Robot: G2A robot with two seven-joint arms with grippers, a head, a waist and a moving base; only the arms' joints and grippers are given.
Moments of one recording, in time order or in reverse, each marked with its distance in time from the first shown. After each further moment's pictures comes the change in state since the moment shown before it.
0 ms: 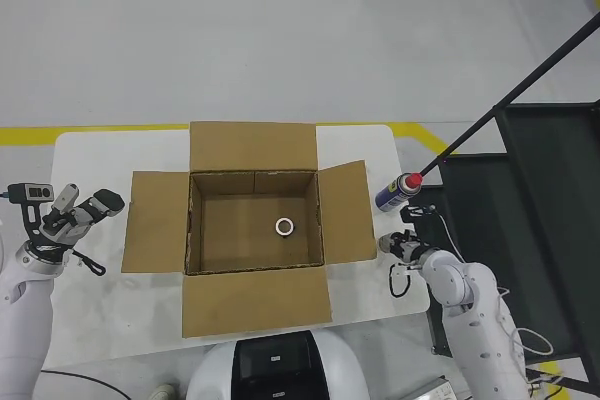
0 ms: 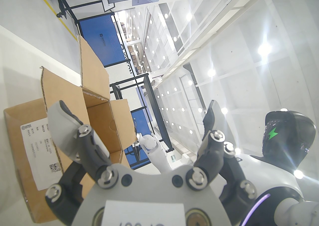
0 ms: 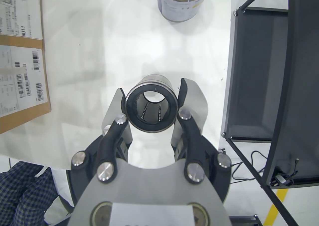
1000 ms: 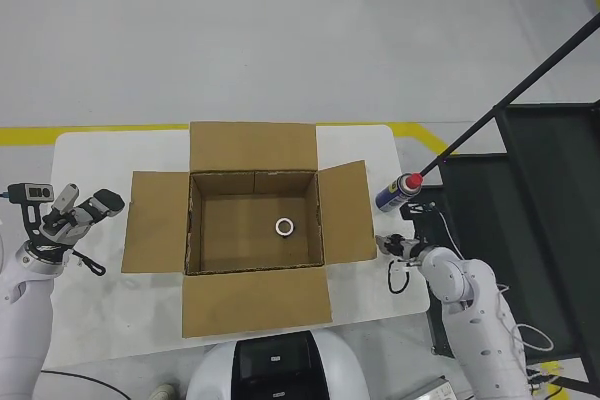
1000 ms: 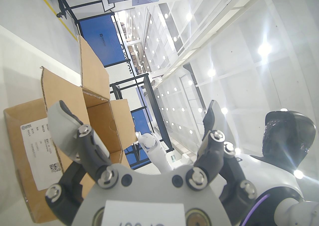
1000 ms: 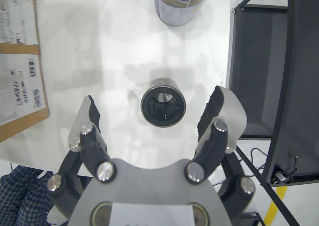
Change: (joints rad) left arm 0.000 0.000 0.000 0.000 0.000 0.000 0.000; right arm -0.029 0.019 0.001 -0.059 0.050 0.025 0.003
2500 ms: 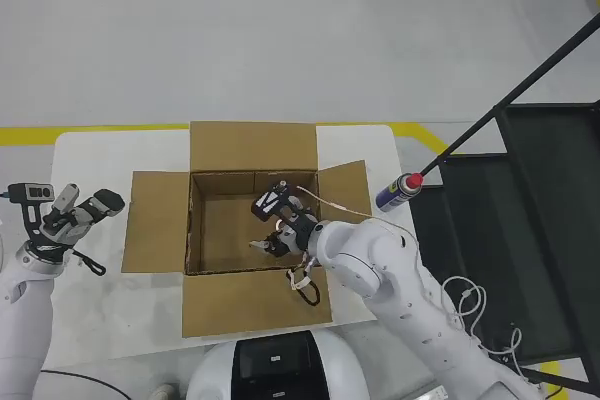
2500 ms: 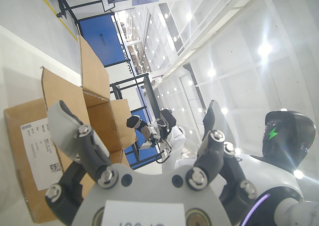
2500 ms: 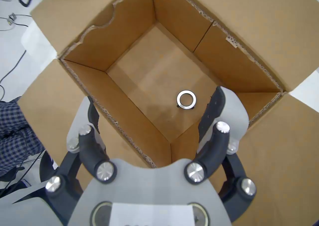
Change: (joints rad) left arm 0.000 0.000 0.000 0.000 0.000 0.000 0.000; right arm 0.439 -0.028 -0.688 -0.174 -0.073 -0.007 0.235
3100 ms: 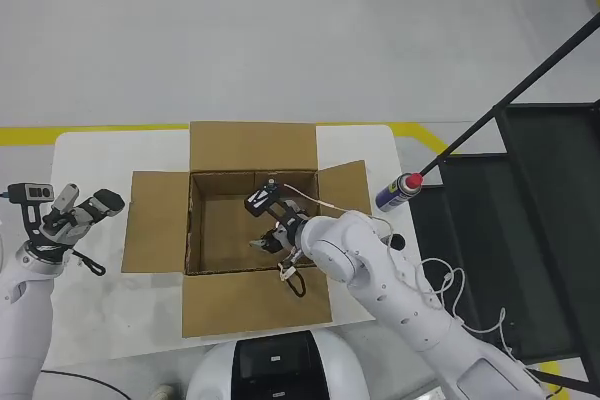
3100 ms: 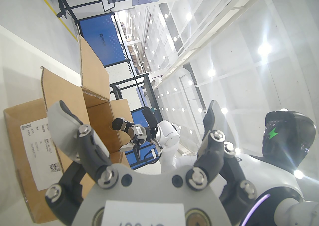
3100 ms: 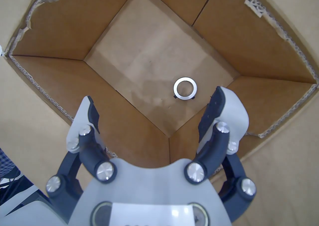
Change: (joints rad) left arm 0.000 0.000 0.000 0.000 0.000 0.000 0.000; right arm 0.086 -0.023 -0.068 0.142 0.008 0.073 0.051
